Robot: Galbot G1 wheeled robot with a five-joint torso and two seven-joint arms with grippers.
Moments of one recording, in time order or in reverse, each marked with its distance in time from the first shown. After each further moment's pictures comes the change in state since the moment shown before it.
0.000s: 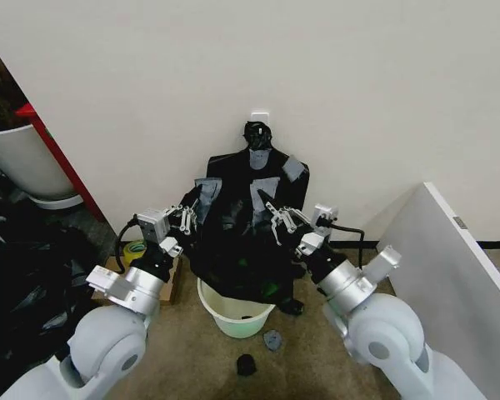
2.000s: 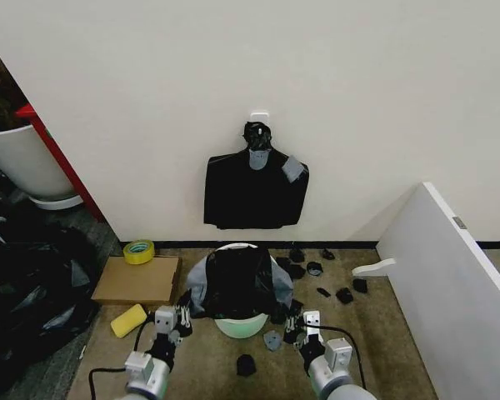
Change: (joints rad) left arm 0.375 -0.098 0.028 0.239 0.219 -0.040 -0.075; right arm -0.391 0.136 -0.026 -0.255 -0.483 -0.093 0.198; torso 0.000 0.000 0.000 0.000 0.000
